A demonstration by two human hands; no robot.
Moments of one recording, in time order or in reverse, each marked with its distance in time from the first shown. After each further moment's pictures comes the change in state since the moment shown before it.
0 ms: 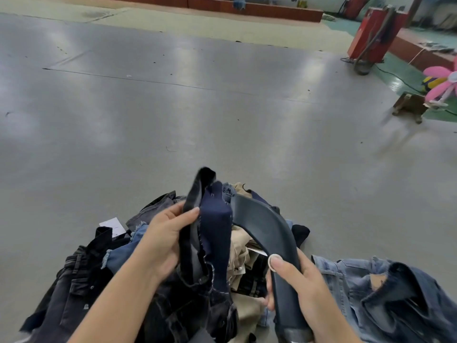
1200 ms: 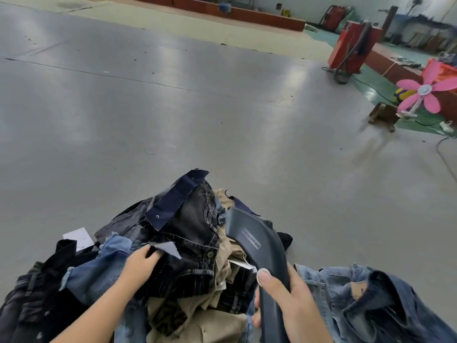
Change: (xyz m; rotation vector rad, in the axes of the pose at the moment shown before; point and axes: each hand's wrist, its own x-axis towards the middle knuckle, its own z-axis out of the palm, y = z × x) left_hand 0.114 -0.120 -0.105 0.942 0.333 -0.160; right_hand 0.015 0.004 -0.012 -0.065 0.154 0.034
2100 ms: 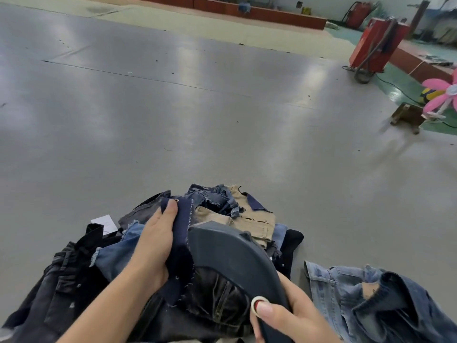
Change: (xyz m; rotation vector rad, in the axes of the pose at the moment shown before) left_hand -0.153 0.124 -0.049 -0.941 -0.062 -0.018; right_hand -0.037 -0.014 0.002 -0.099 -0.522 -0.090
